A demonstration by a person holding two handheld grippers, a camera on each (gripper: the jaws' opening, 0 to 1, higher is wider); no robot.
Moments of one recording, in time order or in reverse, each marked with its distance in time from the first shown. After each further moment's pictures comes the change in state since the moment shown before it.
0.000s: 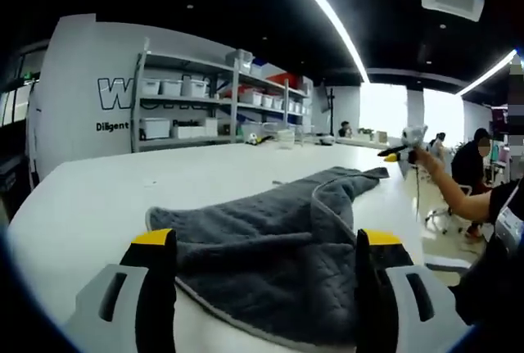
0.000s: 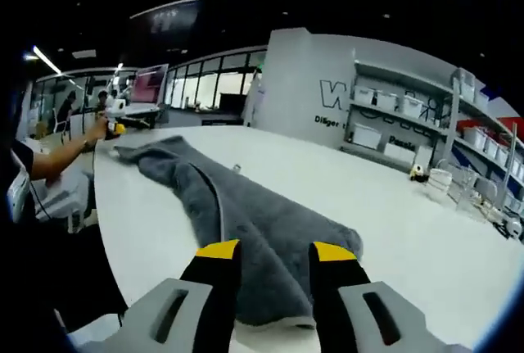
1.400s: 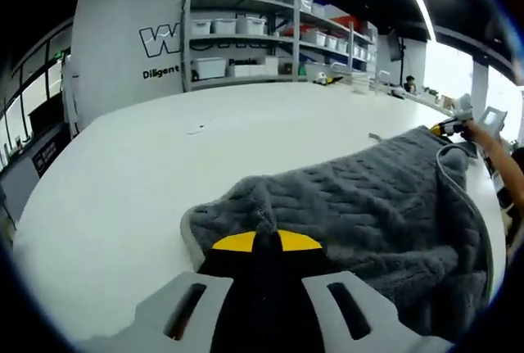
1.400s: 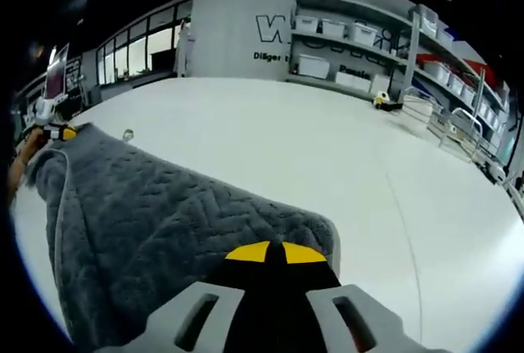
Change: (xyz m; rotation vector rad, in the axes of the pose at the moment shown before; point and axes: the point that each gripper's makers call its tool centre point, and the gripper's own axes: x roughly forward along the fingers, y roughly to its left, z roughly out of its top) left arm 0.100 0.099 -0.054 -0.059 0.312 0.304; right arm 0.133 -0.093 -0.071 0.166 0.337 -0.239
